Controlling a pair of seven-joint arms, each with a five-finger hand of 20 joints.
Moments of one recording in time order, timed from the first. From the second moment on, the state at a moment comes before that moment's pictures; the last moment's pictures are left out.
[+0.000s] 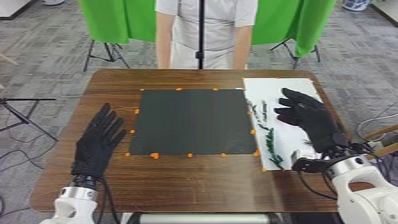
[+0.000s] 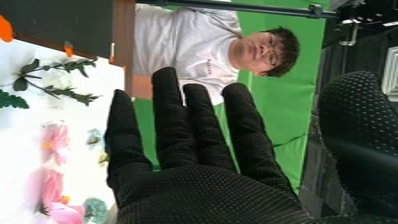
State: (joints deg) left arm 123.6 -72.8 -96.1 -116.6 43.9 -5.1 11.0; right arm -118.1 -66.3 100.6 -124.6 -67.9 -5.6 5.5
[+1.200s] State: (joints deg) left arm 124.1 -71.8 -95.9 -116.6 42.7 -4.9 11.9; right arm -118.0 -66.4 100.7 -124.4 -67.6 -6.8 6.4
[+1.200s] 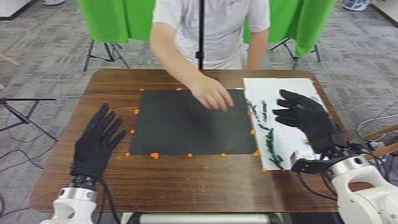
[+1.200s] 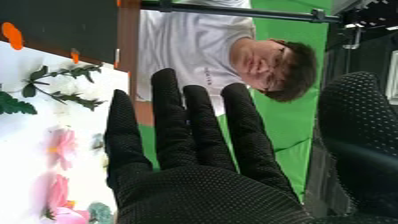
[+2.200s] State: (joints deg) left arm 124.6 -73.0 -96.5 -116.7 43.5 -4.7 10.2; right arm -118.6 -66.4 98.9 -124.5 -67.6 -4.0 5.5
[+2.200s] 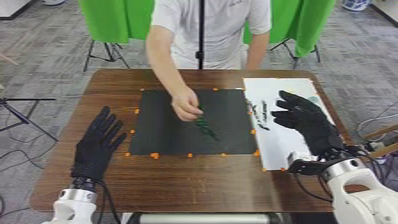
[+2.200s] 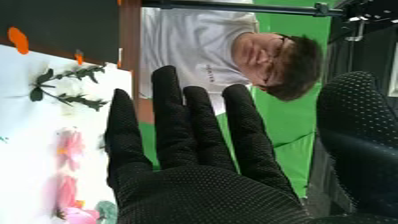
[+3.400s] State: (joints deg) left arm 124.1 -73.0 -96.7 -117.3 43.7 -4.4 9.9; right arm -118.1 -66.9 98.8 -124.1 -67.5 -6.3 5.2
